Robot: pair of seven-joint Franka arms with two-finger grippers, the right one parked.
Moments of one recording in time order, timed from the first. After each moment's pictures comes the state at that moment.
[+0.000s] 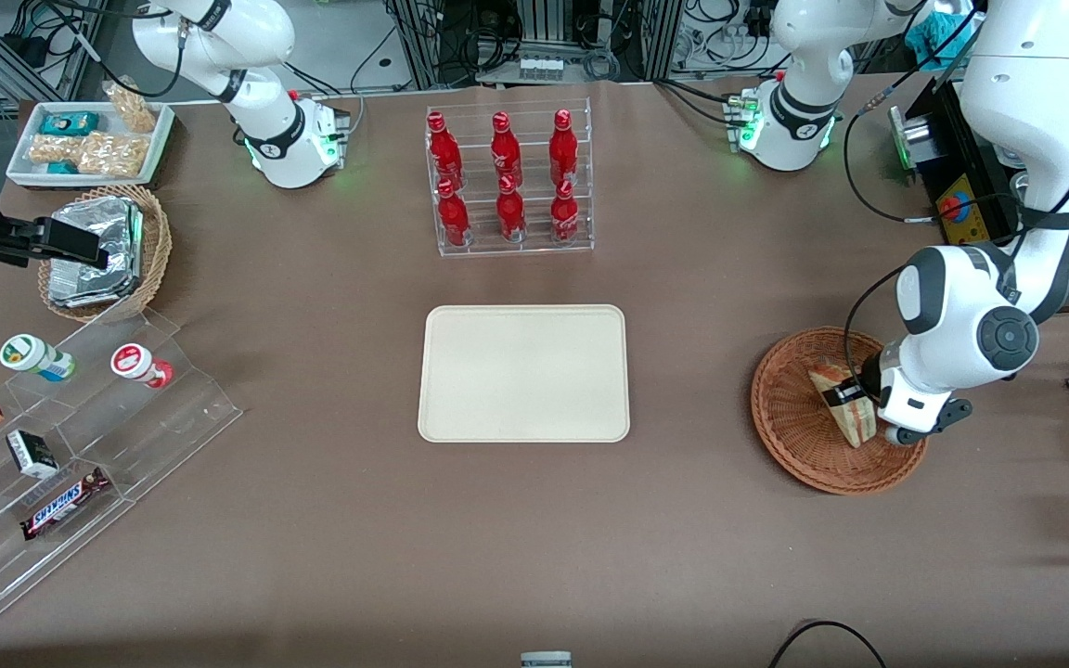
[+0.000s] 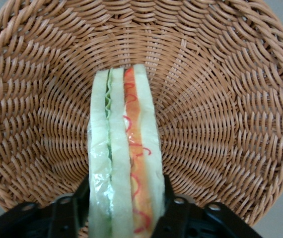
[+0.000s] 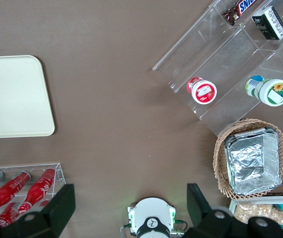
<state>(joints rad) 0.22 0.40 -0.24 -2.01 0.05 2.29 -0.45</state>
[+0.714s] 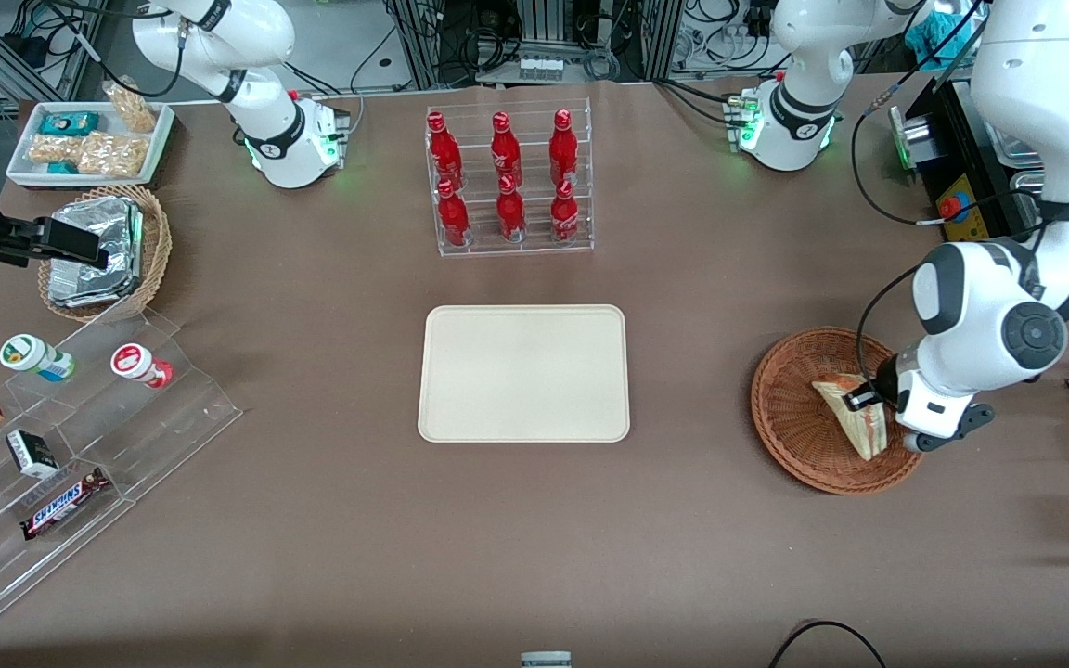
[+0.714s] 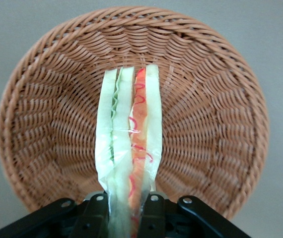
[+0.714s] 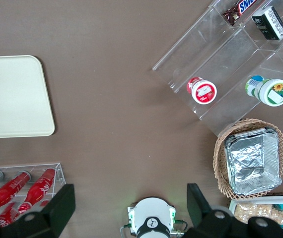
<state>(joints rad) 0.22 0.37 -0.24 -1.91 0.05 2.16 -0.44</state>
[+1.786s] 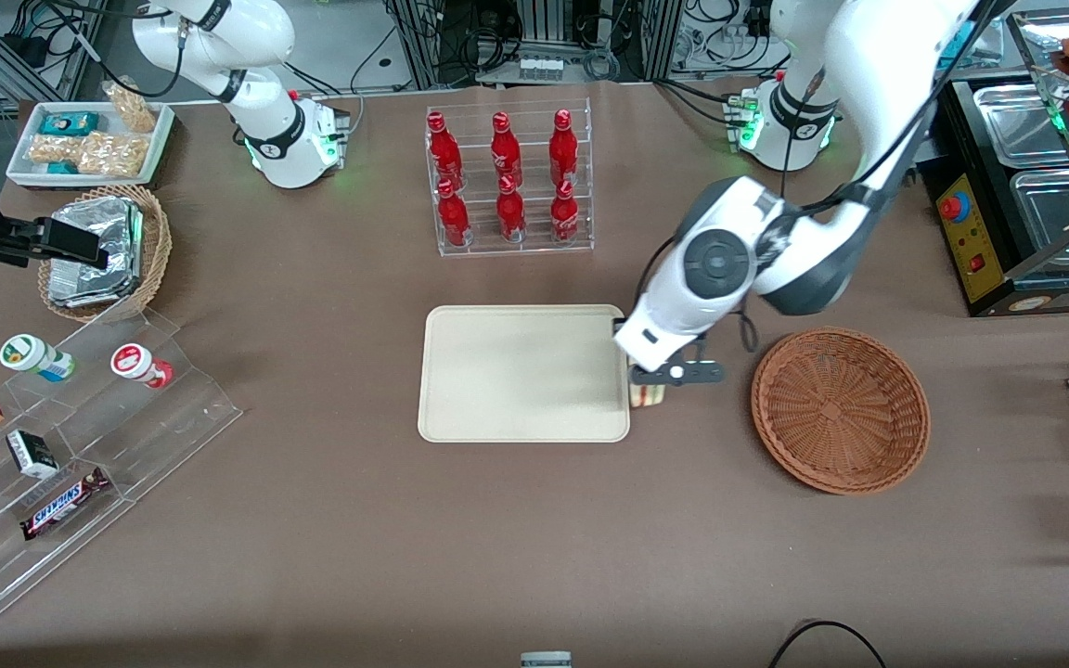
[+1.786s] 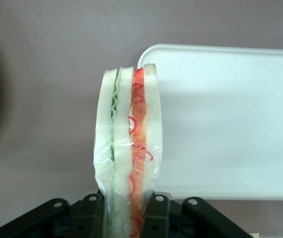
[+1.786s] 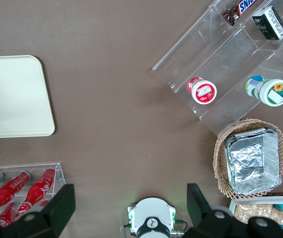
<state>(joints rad) -0.07 0.51 -0.62 -1.69 0.22 2.02 -0.78</state>
